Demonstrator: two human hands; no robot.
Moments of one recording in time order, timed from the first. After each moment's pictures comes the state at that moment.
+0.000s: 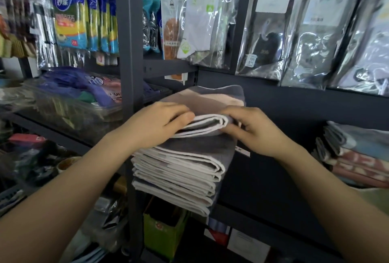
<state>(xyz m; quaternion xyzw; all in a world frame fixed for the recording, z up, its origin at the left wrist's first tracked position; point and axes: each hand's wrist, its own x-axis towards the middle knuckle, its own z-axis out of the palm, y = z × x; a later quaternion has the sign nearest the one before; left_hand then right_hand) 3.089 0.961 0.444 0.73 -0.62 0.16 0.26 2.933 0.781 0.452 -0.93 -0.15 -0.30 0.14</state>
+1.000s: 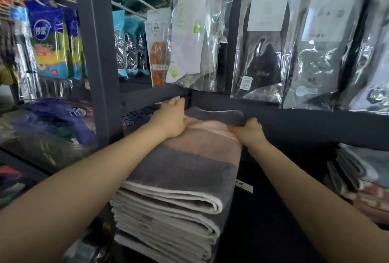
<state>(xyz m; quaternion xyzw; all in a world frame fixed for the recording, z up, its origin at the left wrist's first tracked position) 3.150 0.846 0.485 0.86 -0.46 0.12 0.17 3.035 0.674 0.442 -0.77 0.39 -0.31 0.39</state>
